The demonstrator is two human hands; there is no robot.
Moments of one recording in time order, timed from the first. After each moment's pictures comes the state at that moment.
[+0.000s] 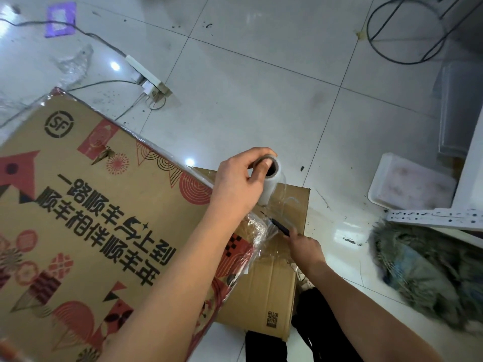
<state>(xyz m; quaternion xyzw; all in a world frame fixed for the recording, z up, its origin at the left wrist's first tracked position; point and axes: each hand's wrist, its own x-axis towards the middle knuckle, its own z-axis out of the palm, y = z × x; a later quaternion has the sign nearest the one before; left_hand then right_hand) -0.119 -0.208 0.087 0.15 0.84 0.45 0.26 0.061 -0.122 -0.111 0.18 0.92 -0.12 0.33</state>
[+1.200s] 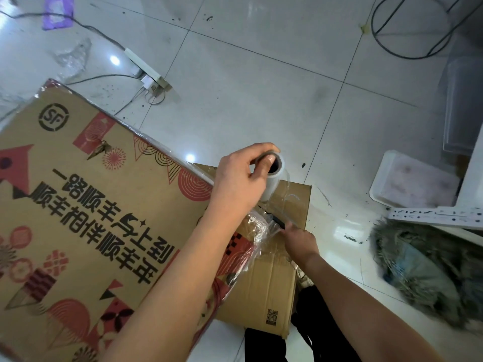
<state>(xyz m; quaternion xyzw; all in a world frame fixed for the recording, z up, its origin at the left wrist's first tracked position) -0.117 -0.206 0.086 0.14 0.84 0.46 0.25 0.050 -0.125 -0.129 0.21 0.91 -0.17 0.32</state>
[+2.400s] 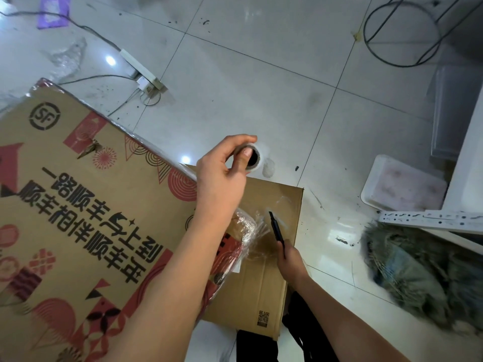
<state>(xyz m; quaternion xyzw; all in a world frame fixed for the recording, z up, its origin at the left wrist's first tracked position) -0.116 -0.211 0.080 0.07 0.78 0.60 0.18 0.081 -0.148 -0.114 0.40 0.75 -0.47 0.25</state>
